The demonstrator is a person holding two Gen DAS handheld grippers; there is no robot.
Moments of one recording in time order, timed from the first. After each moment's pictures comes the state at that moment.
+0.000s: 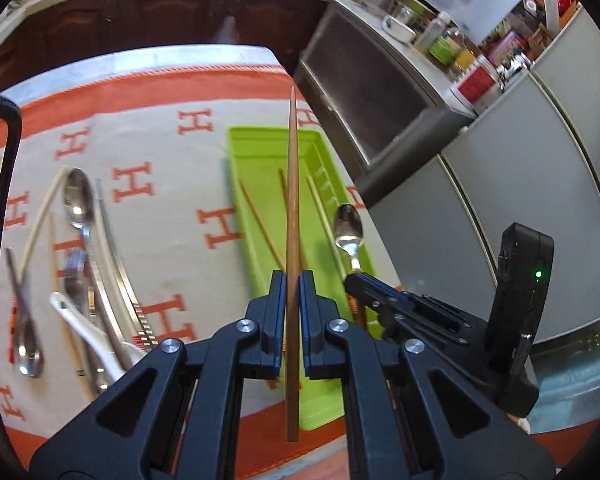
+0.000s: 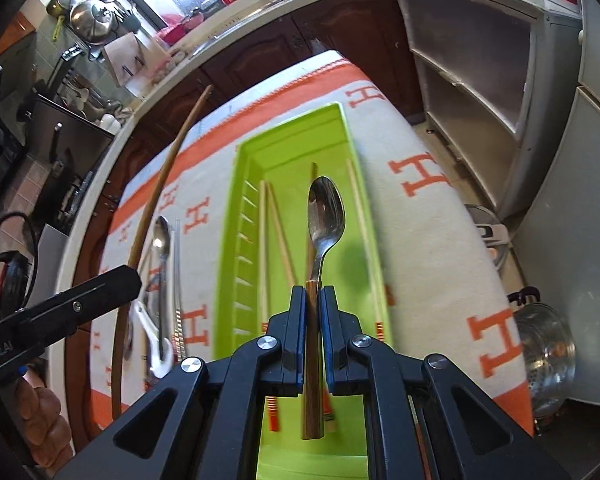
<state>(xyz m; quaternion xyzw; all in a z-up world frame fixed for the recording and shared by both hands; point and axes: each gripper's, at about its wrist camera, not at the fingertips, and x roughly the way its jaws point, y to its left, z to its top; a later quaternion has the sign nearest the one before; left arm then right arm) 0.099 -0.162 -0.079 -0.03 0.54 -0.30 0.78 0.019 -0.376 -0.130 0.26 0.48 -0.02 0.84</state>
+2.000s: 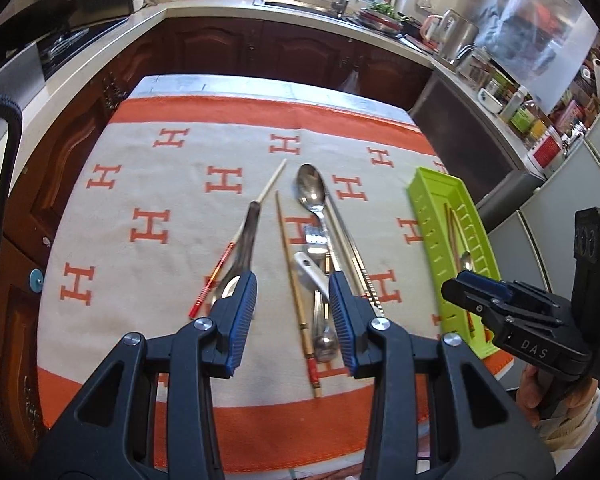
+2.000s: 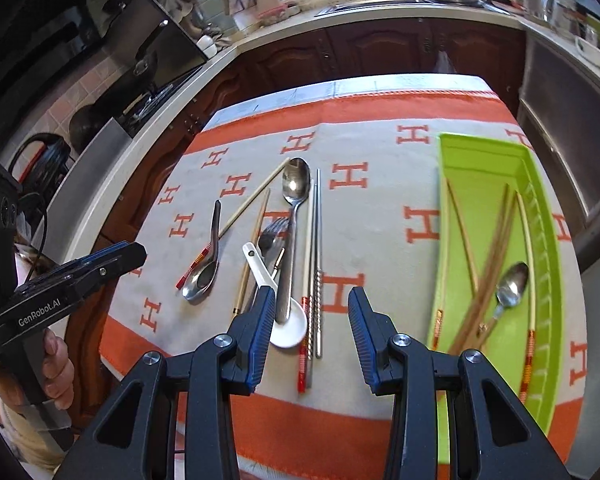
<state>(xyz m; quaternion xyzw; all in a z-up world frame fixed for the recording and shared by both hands) 0.065 0.082 -0.070 -0.06 0.48 -0.14 0.86 0.033 -0.191 -0.065 0.11 0.49 0.12 0.86</state>
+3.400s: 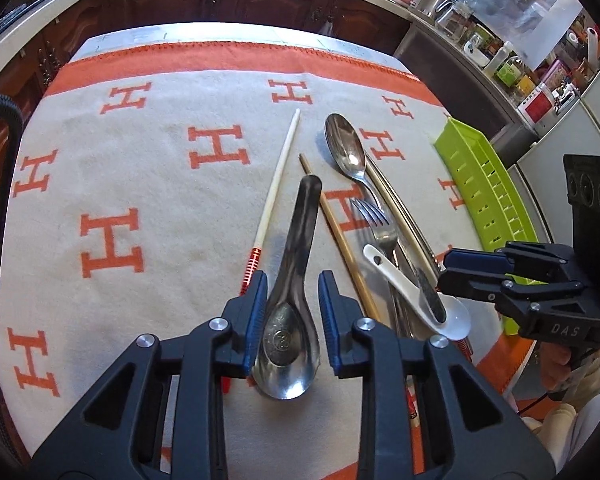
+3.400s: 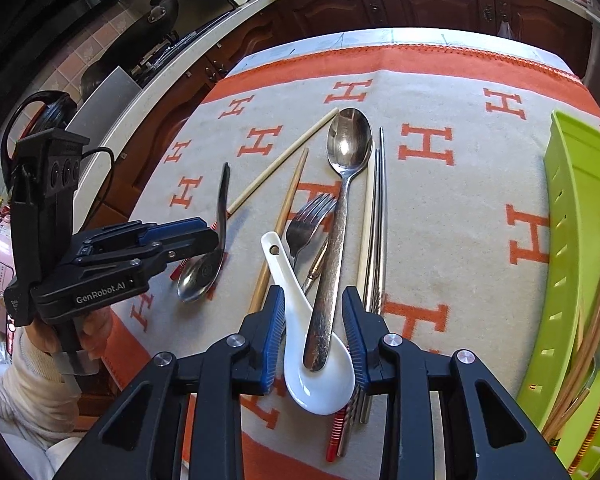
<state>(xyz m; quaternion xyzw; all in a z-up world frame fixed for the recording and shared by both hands) 0.149 0.096 -0.177 -0.03 0.53 -0.23 0.82 0.108 -0.142 -0.139 0.10 0.54 0.20 0.81</state>
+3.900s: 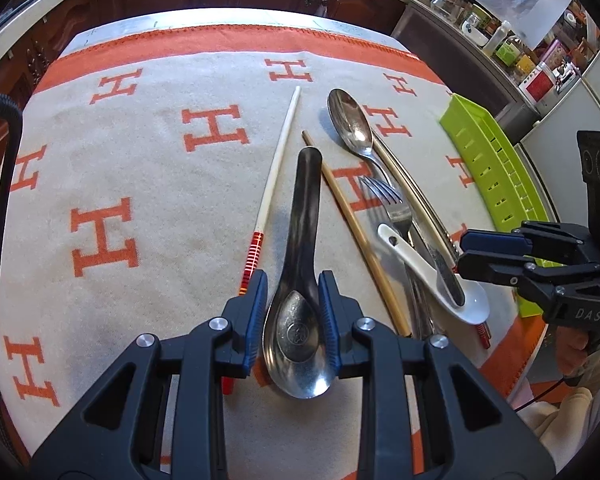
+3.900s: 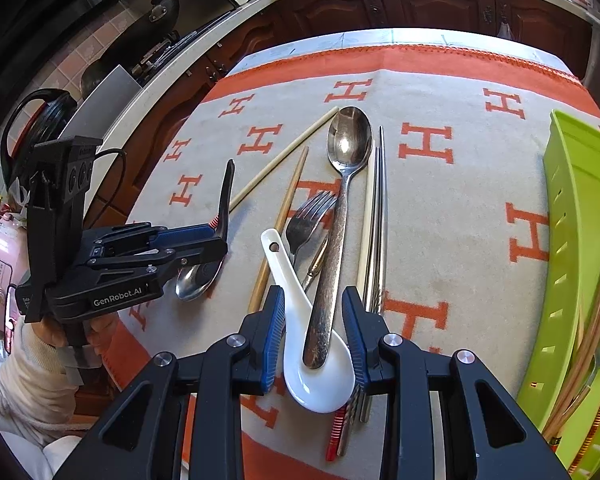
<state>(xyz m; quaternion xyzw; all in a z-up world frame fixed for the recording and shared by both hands) 0.148 0.091 -0.193 0.00 0.54 -0.24 0.81 0.105 -0.140 -0.139 0.09 0.54 0.19 0.81</state>
